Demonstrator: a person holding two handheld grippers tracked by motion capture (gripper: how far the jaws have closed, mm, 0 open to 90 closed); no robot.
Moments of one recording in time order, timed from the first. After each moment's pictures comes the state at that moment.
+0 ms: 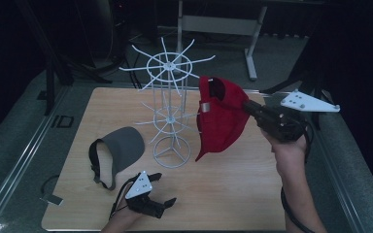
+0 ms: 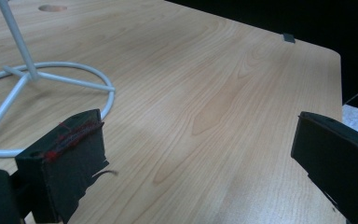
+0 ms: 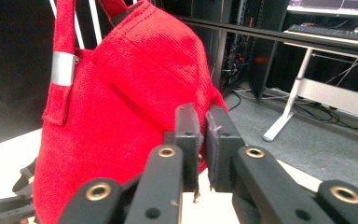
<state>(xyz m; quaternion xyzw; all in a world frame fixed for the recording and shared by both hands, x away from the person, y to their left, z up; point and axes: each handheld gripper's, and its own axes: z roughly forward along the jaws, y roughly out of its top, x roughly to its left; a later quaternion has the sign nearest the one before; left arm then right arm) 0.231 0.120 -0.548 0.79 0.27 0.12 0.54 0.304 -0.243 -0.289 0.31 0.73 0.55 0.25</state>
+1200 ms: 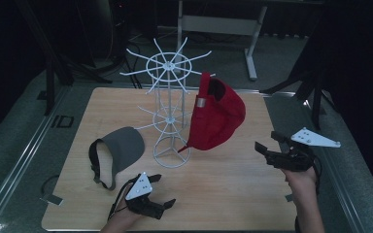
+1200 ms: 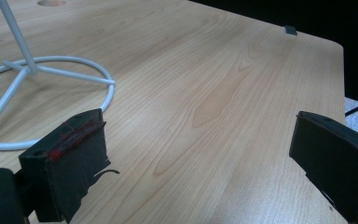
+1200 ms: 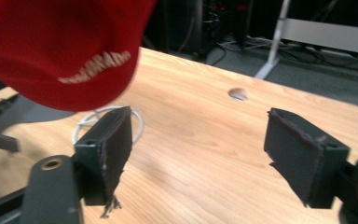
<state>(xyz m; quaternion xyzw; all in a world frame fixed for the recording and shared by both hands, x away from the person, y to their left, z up) 0.230 0.121 -0.549 0.80 0.27 0.13 0.53 0.294 -0.312 -0.395 0.39 0.74 0.50 0.23</state>
